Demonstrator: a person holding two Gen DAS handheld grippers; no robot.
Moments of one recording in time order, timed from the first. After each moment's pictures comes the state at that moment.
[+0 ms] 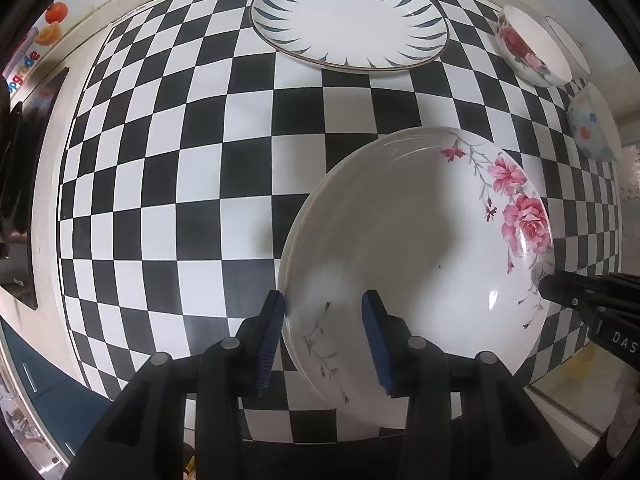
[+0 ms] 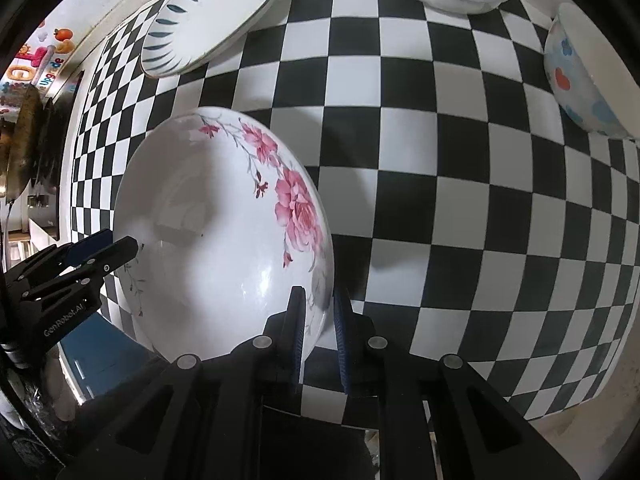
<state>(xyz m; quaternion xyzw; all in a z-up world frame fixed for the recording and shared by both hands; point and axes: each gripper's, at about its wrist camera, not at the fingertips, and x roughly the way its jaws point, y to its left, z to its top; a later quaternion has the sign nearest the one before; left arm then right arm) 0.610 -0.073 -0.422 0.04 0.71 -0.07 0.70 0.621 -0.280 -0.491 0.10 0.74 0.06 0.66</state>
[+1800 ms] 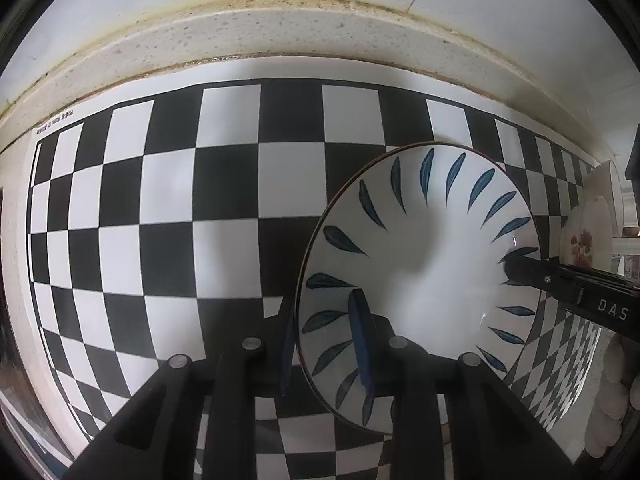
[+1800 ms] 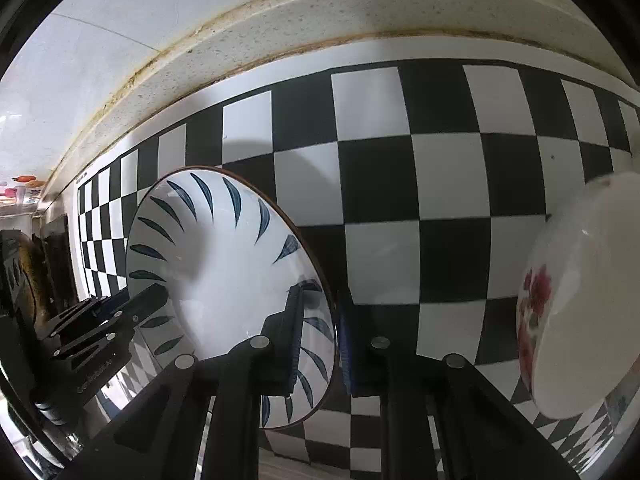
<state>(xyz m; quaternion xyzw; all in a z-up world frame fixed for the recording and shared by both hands) 0.853 -0.046 -0.451 0.00 0.71 -0.11 0.70 0.888 -0.268 -0.531 0.17 0.72 0.04 0.67</state>
